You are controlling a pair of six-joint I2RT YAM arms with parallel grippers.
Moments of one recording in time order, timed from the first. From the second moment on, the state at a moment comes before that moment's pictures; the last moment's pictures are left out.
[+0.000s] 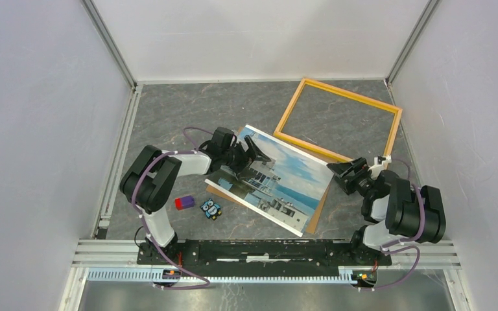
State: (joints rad) left arm -0.53 1.80 0.86 0.18 0.51 -1.15; right arm -0.34 1.48 0.08 0.97 -0.77 0.92
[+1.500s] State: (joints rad) left arm -0.54 1.80 0.86 0.19 0.53 -1.17; right arm -0.21 1.08 0.07 0.63 -0.71 0.91
